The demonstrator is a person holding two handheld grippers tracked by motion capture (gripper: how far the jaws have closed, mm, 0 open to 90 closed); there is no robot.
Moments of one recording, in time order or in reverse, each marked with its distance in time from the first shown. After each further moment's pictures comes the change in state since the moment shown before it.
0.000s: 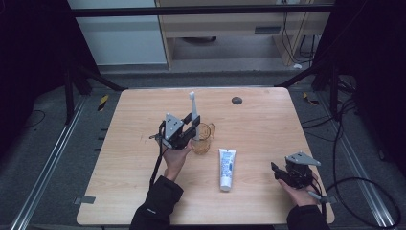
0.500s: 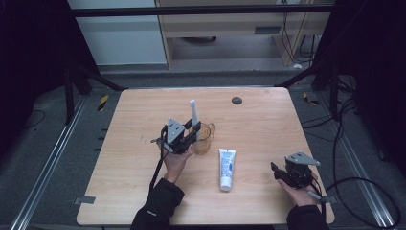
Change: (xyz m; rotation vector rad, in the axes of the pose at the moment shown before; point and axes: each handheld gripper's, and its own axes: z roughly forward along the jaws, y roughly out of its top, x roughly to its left) left arm -0.001 -0.016 0.000 0.044 -0.008 0.009; right arm 0.001 0.000 0.000 0.000 -0.001 0.001
